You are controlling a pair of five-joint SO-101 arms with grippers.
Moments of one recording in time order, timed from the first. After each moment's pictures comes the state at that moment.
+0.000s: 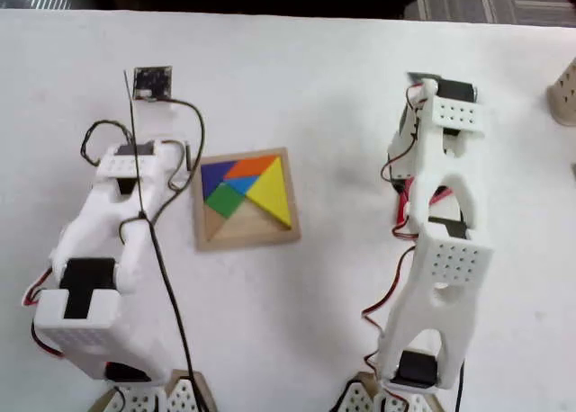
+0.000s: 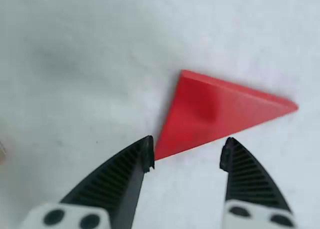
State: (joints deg) left arm -6.6 10.8 25.7 33.9 2.3; right arm 6.9 41.0 -36.1 97.8 19.0
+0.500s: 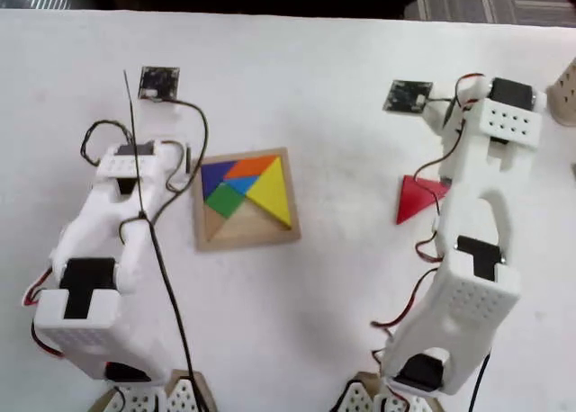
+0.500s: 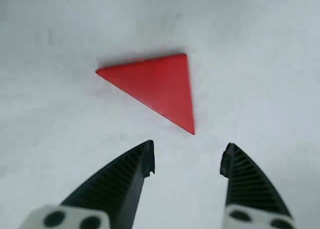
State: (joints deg) left arm -6.6 10.8 25.7 33.9 -2.6; right arm 15.3 25.6 -27.3 90.8 86.5
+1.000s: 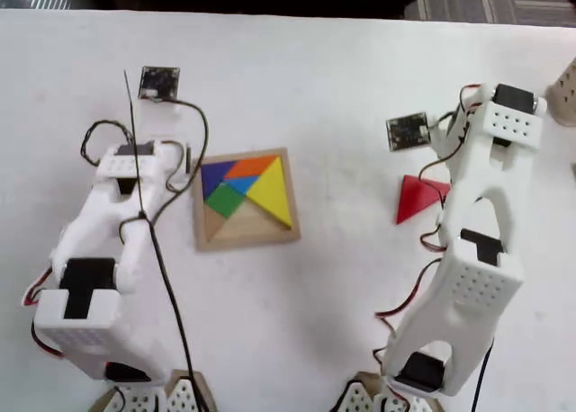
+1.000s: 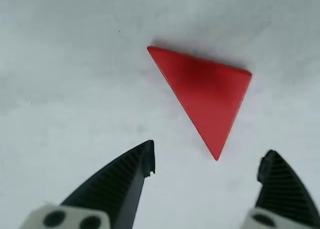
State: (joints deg) left arm -6.6 10.8 25.7 33.9 -2.8; right arm 16.6 32.6 -29.8 97.5 111.7
